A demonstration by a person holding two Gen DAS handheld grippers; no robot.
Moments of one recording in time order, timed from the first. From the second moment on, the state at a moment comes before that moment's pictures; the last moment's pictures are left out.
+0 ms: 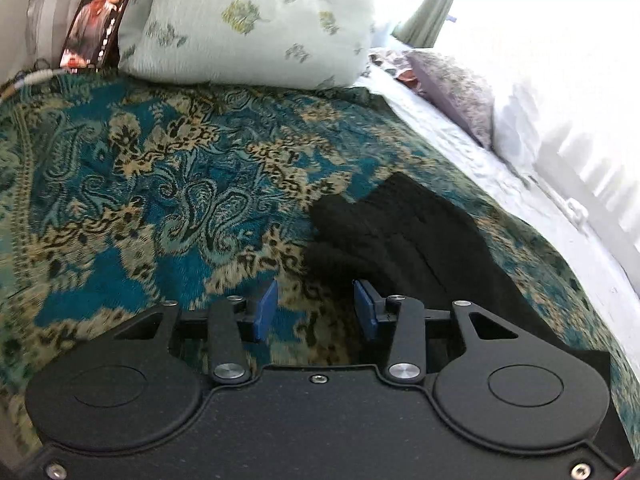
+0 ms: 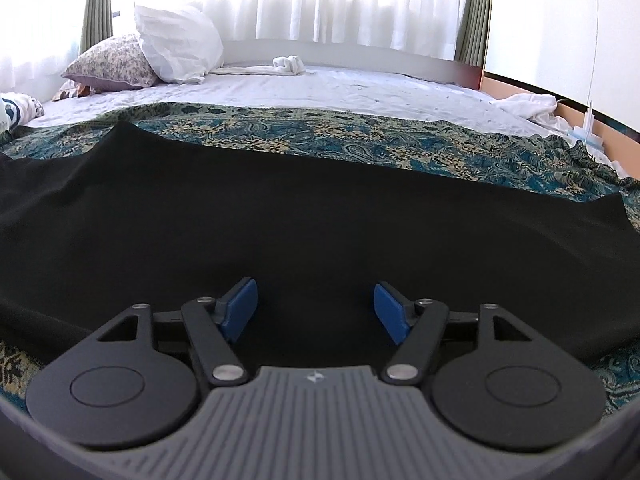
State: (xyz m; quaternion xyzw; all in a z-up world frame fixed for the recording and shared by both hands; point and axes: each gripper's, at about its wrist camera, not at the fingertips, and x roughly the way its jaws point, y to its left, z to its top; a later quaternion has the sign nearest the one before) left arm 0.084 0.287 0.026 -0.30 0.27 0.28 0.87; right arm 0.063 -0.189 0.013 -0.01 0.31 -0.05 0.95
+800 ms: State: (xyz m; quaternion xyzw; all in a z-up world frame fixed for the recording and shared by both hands) left arm 0.074 0.316 0.021 -0.42 0.22 0.22 0.85; right arm 0.062 -0.185 0.011 -0.02 0.30 -0.05 0.95
